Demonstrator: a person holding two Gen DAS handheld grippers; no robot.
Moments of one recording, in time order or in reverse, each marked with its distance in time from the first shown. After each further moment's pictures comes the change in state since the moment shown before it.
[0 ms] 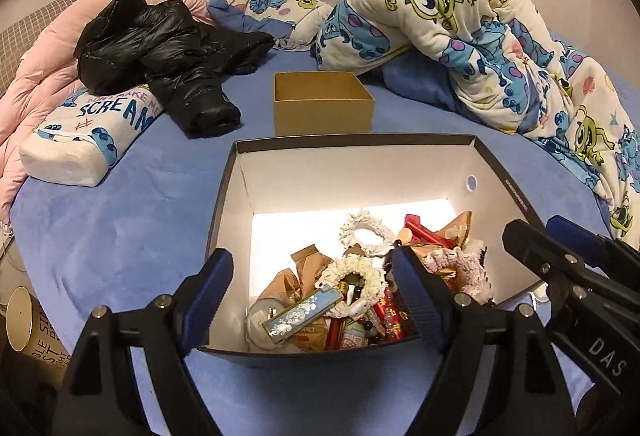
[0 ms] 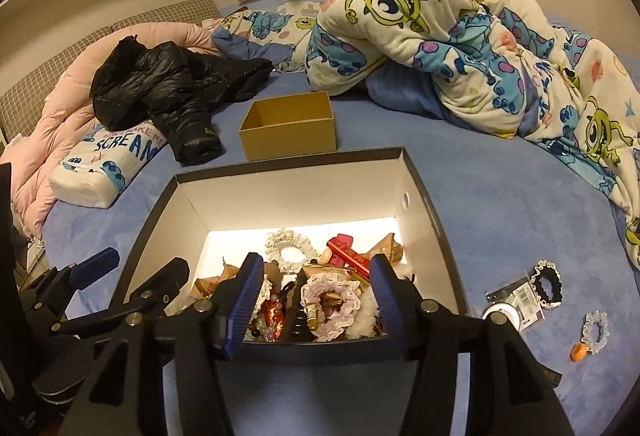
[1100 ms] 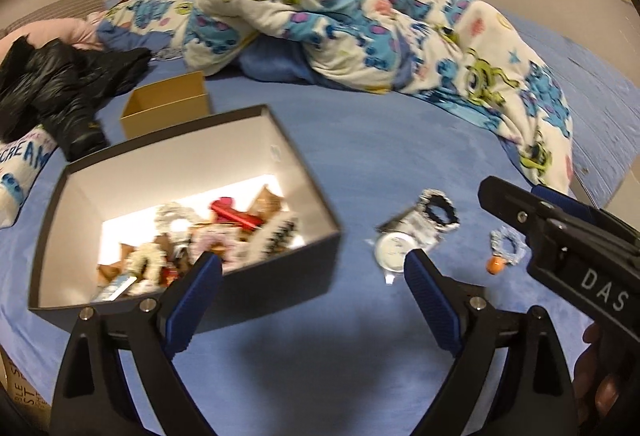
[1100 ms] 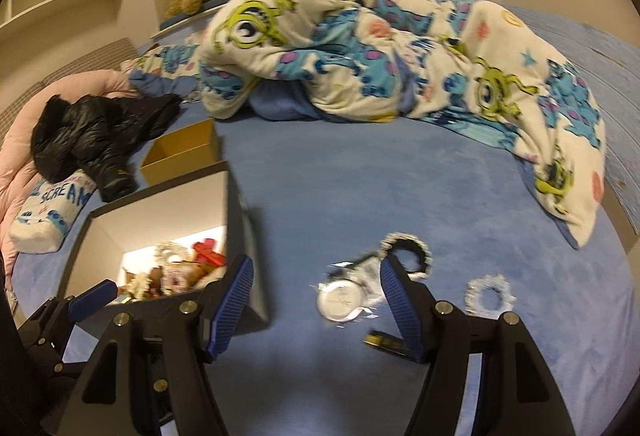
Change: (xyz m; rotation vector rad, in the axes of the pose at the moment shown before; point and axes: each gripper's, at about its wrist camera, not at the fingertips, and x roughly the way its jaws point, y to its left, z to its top) left arm -0.026 -0.194 -0.031 0.207 0.039 -0.267; right arm -0.076 -0.166 -0.029 0.198 -0.043 -0.201
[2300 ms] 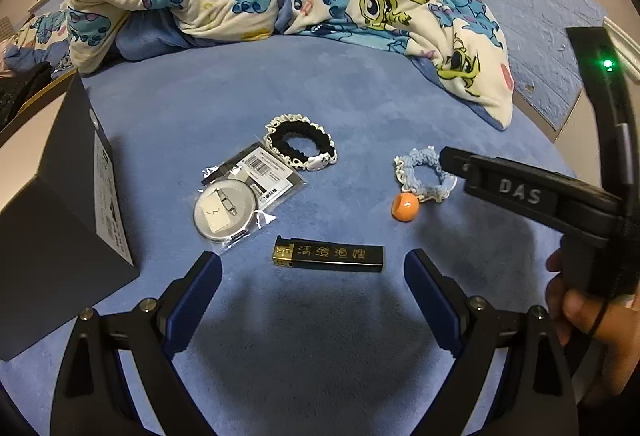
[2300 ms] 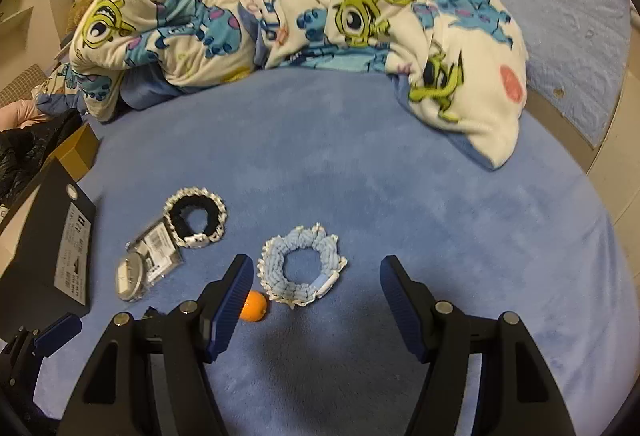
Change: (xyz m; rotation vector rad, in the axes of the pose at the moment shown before) left arm 0.091 -0.137 -0.051 0.197 0.102 -0.196; right arm 0.064 -0.192 -0.056 0.193 0.091 -0.205
